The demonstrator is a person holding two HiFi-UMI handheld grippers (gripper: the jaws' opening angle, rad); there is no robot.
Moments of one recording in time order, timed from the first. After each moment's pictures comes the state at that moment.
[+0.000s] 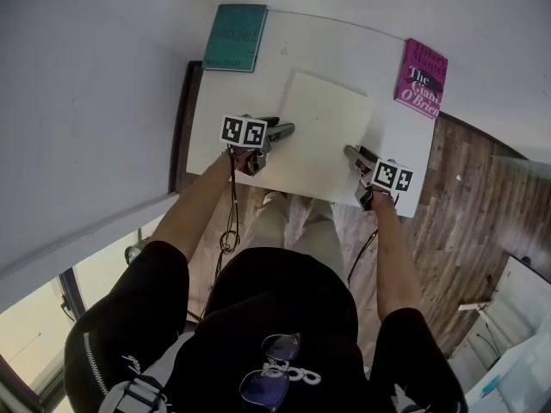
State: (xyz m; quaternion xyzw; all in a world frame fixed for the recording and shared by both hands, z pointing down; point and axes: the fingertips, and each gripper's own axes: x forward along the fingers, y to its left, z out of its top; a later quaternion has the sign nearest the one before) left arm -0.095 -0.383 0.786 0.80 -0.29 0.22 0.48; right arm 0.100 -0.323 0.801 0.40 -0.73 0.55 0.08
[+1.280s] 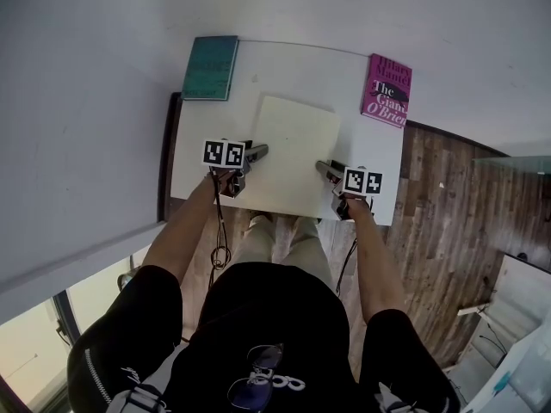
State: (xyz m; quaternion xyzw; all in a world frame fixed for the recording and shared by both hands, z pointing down) left arm -0.094 -0.381 0.771 0.77 -0.33 0.26 0.48; right arm 0.097 -0.325 0.789 0.39 -0.73 0.55 0.12
